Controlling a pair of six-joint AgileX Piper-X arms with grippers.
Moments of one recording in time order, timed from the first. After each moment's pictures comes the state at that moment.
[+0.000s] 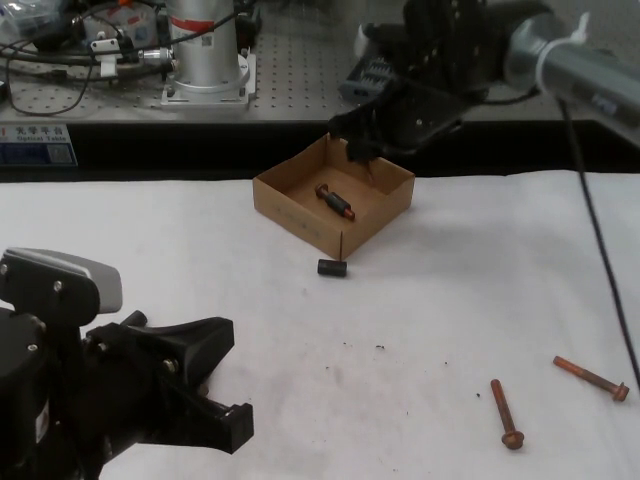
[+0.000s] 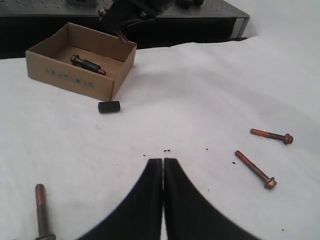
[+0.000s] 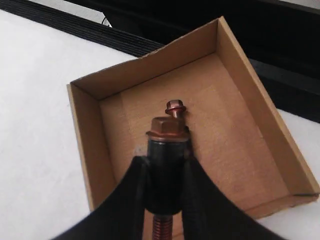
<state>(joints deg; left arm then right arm) -37.9 51.3 -17.9 -9.6 0.0 -15.6 26.8 133.2 -119.6 41.3 -12.7 4.2</state>
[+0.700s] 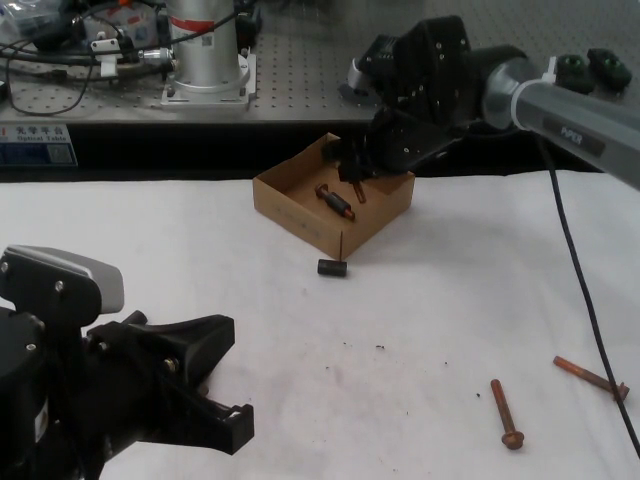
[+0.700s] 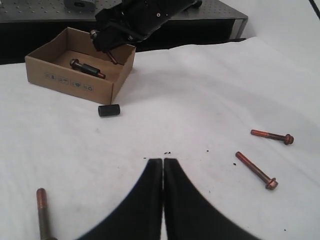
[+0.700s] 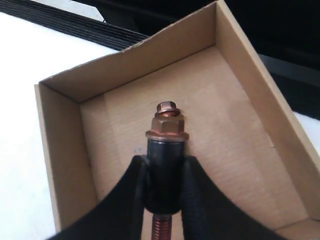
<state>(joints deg) -37.9 51.3 -17.9 -10.0 0.0 -14.3 26.7 138.1 -120.4 36.8 -14.1 5.5</state>
